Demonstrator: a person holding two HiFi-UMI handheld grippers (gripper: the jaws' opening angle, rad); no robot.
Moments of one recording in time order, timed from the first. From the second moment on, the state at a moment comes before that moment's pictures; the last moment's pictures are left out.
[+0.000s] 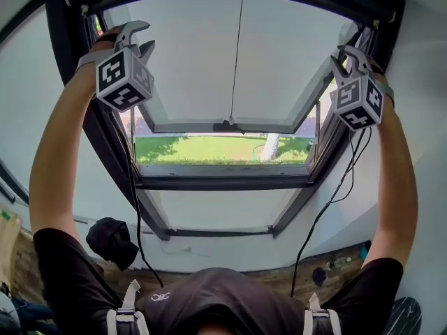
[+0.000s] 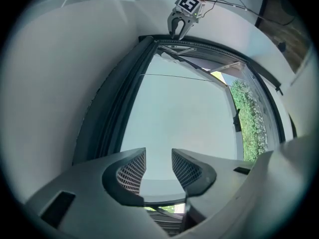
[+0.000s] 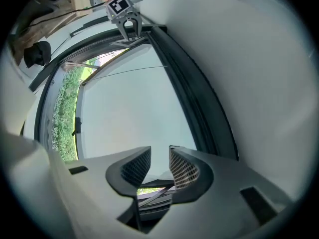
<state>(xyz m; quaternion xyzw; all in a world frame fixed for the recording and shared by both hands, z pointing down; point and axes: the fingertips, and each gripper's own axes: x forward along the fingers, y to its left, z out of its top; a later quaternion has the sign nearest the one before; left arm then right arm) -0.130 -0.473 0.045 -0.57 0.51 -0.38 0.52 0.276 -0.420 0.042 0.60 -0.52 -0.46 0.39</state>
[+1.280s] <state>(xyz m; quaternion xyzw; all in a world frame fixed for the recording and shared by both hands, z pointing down) -0.148 -0.511 -0.045 -0.59 0.49 -0.44 0.47 0.320 -0.430 -0.062 0.59 -0.48 -0.47 0.44</state>
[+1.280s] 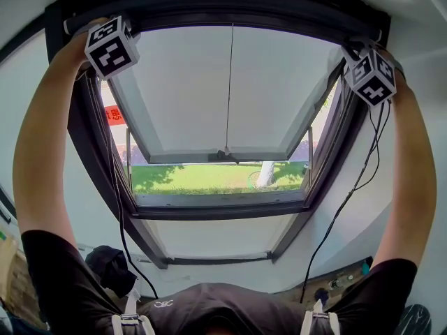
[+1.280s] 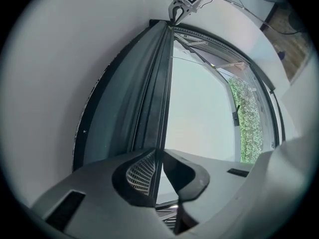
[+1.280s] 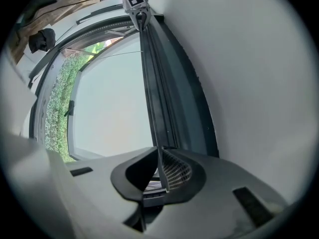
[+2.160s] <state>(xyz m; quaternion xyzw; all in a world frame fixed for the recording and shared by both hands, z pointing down) -0.146 -0.513 -0.043 -0.57 0.48 -0.46 0.48 0.344 -0.485 -0.059 0.60 -0.45 -0.42 0.51</state>
